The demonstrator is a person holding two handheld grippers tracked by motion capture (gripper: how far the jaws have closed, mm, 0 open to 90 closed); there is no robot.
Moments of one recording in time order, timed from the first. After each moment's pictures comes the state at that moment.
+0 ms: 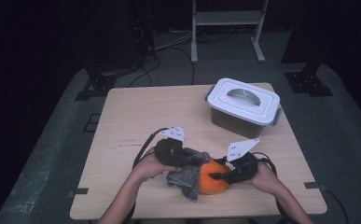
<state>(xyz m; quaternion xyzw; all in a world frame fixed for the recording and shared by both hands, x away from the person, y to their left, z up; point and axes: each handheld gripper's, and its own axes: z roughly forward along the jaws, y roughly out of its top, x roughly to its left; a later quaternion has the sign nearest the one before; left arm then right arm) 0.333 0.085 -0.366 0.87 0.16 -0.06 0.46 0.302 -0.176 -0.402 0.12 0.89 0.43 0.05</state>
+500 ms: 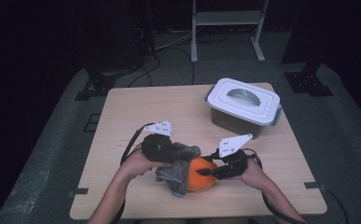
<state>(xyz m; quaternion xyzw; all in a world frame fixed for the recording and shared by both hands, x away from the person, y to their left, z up) 0.329 0.111 -0.342 0.87 0.16 -0.04 0.47 0.310 -0.149 -0.395 0.09 0.86 0.50 0.02</state>
